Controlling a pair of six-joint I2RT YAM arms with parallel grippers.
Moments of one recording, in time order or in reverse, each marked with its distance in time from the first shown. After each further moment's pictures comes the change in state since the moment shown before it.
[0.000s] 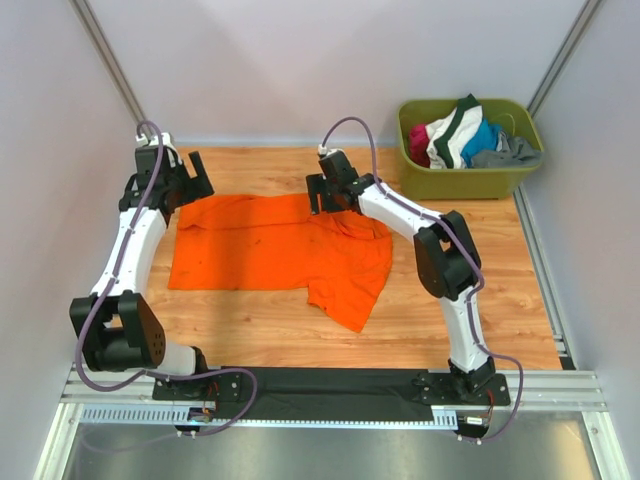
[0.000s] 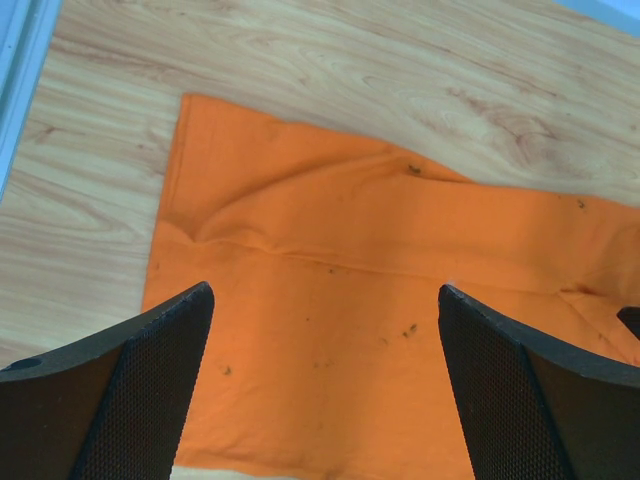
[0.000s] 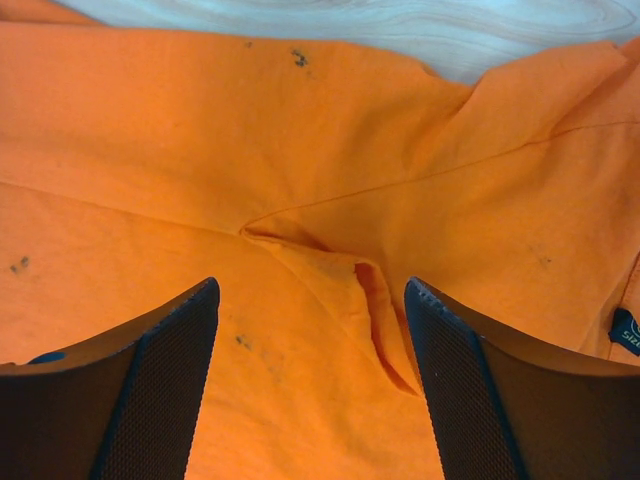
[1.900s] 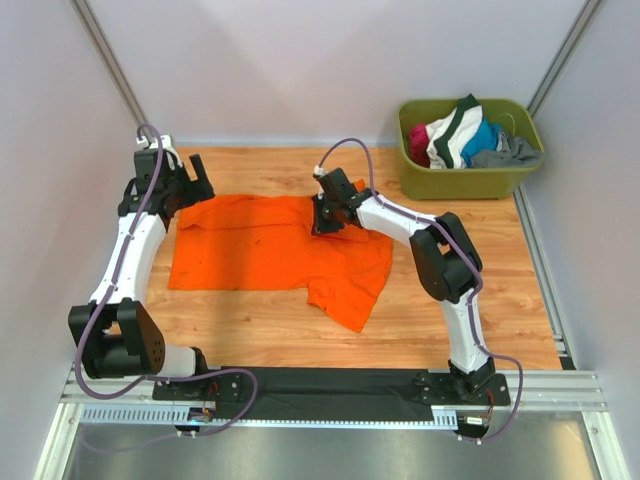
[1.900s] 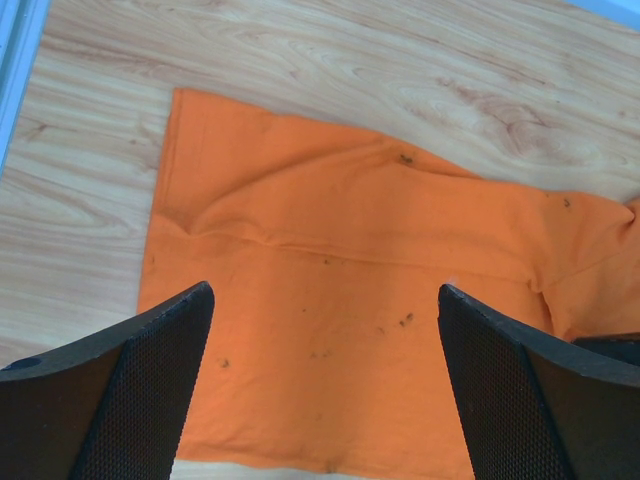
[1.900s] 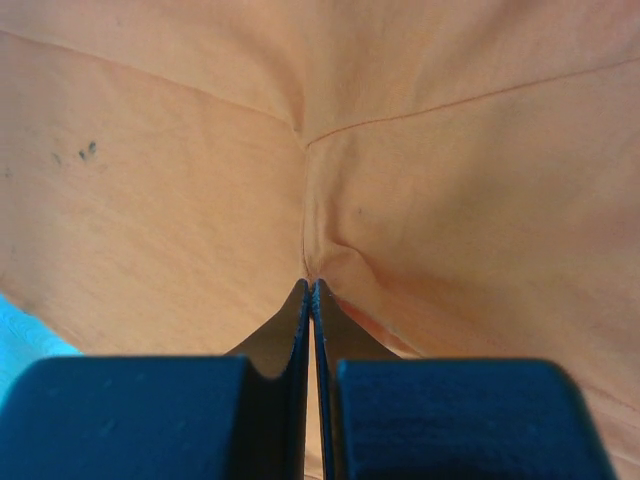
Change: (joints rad) left arm 0.000 -0.042 -0.030 0.004 0.022 0.014; right arm 0.024 -0.021 -0.160 0.071 -0.252 0.106
